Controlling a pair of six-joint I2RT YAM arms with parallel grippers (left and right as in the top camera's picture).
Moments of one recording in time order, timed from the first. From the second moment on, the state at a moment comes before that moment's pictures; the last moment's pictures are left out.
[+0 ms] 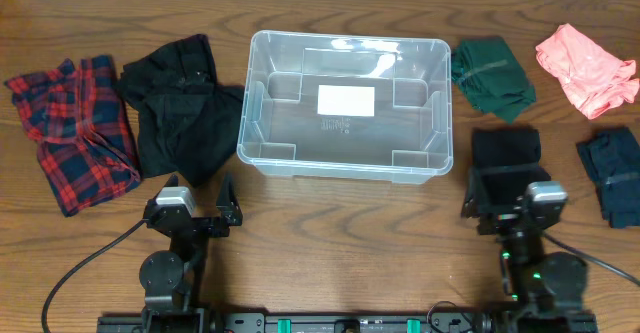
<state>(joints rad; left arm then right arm) 0.00 0.01 0.02 -0.11 0.06 -0.20 0.00 0.12 0.21 -0.12 -0.09 0.08</state>
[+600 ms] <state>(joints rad) 0.00 0.01 0.02 -0.11 0.06 -0.20 -0.07 1.25 1.39 -0.74 -0.25 -0.01</state>
